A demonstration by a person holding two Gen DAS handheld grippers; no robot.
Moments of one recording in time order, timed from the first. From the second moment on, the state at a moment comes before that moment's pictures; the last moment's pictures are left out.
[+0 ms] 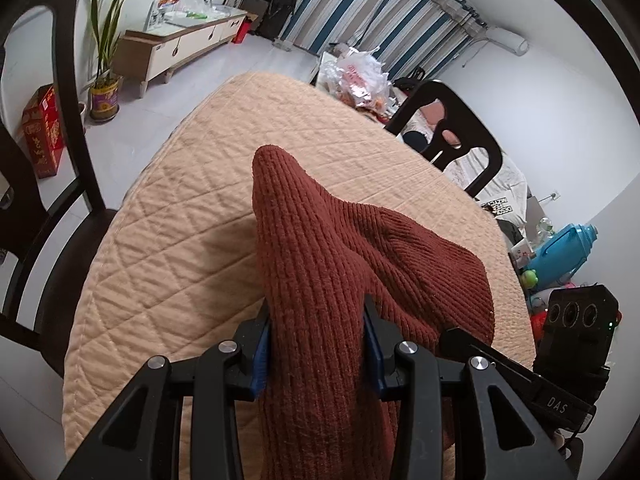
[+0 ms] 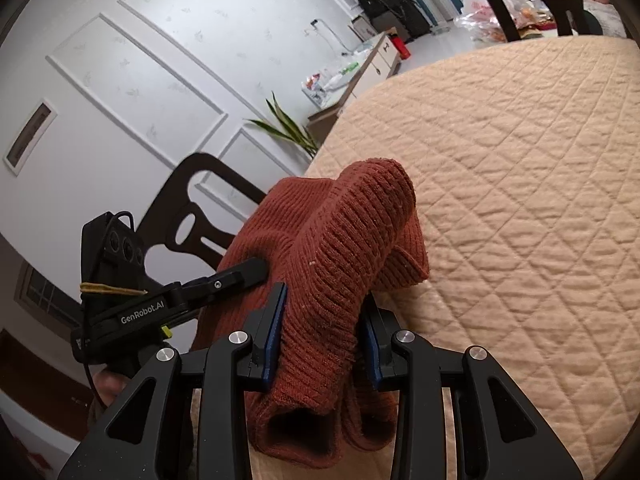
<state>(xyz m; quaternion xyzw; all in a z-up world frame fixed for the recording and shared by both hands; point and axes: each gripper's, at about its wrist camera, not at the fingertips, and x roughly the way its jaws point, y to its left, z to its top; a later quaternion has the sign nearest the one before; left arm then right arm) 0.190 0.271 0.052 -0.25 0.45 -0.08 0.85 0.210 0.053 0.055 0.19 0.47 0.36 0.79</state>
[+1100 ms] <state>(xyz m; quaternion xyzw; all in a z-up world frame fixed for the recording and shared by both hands) 0.109 0.263 0.055 -0.12 0.41 0.01 0.90 0.143 0.057 0.076 0.03 0.42 0.26 0.87</state>
